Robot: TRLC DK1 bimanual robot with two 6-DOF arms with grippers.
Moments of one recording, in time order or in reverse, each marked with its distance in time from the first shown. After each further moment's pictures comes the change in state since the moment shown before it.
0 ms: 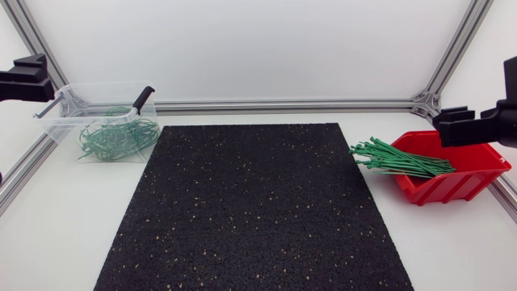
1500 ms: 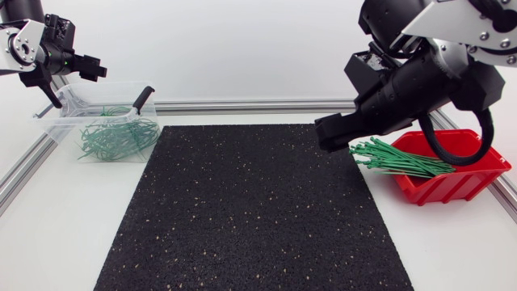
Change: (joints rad) left arm 0.110 0.960 0.752 -0.229 -0.043 0.132; right arm 0.506 0.526 0.394 -0.363 -0.033 0.266
